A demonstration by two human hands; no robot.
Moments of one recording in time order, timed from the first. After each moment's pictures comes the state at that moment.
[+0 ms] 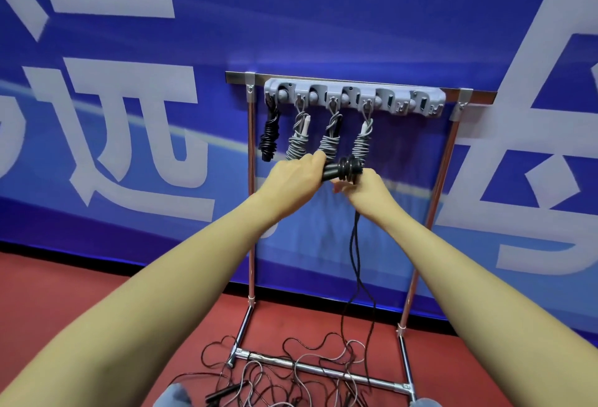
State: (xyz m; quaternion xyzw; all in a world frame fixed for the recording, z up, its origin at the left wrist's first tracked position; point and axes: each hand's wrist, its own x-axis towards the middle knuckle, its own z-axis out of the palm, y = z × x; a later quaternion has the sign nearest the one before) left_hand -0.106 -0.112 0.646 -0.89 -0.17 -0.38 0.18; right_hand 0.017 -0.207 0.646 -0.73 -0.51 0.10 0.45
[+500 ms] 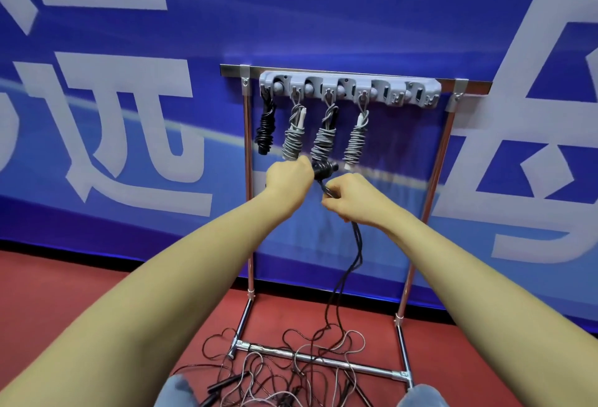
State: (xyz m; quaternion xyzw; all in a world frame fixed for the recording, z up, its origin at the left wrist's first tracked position) left_hand -0.097 -0.126 0.643 -0.90 -0.38 -0.11 0.20; right_hand 0.008 -0.221 0.641 -0.74 -0.64 0.02 0.21
